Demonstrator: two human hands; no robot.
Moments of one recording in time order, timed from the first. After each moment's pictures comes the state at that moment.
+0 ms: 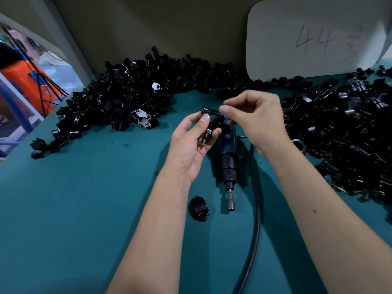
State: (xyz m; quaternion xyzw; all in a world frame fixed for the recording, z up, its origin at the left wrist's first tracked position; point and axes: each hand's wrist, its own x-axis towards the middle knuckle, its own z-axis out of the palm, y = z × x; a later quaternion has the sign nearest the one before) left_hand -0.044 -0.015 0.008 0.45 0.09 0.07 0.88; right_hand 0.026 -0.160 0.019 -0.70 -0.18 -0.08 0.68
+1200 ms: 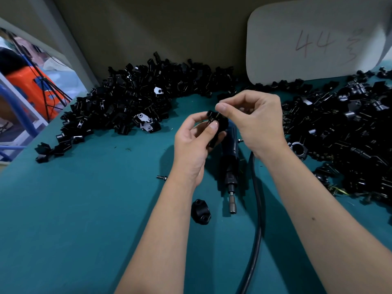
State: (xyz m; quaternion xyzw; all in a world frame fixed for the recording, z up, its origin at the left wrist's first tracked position) left_hand -0.044 -0.021 0.000 0.53 0.03 0.14 0.84; right_hand 0.018 -0.152 0.026 -0.70 -0.23 -0.16 0.65
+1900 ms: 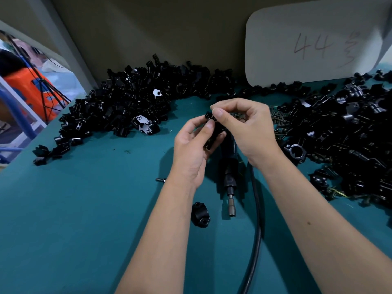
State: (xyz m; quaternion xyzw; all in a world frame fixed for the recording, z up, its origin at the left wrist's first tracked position) left_hand -0.044 -0.024 0.005 0.47 0.05 0.11 0.87; right_hand 0.012 -0.144 0.019 -0.65 -0.24 -0.10 0.71
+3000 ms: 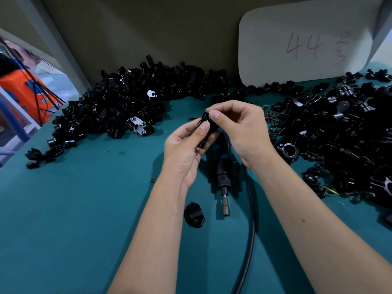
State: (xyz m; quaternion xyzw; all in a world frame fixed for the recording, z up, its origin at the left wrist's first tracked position) left_hand -0.043 -0.021 0.008 0.43 0.08 0.11 0.89; right_hand 0.015 -0.147 0.013 -0.65 -0.21 -0.08 0.72
